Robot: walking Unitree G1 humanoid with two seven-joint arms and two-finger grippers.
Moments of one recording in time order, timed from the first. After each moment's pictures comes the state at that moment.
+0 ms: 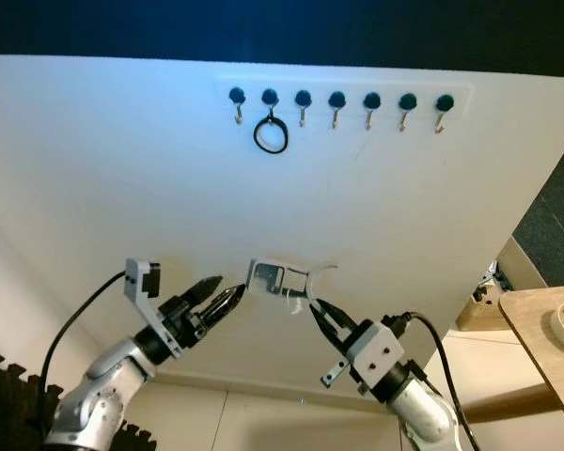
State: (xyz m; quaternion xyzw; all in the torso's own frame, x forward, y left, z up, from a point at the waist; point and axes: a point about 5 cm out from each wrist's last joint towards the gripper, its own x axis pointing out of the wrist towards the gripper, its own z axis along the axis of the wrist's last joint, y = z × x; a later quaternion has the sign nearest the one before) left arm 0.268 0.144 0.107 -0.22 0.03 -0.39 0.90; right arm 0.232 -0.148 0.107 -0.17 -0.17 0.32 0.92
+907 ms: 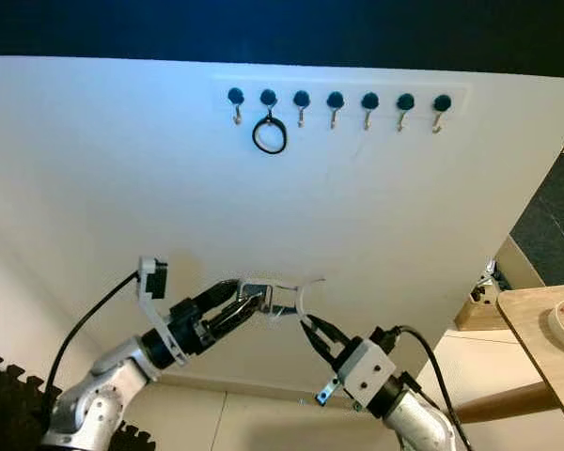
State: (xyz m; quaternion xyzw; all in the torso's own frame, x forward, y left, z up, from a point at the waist) left arm 0.262 0.131 0.122 -0.25 0.03 -0.45 0.86; right arm 0.220 -0.139 0.098 -0.18 -0.16 0.35 0.91
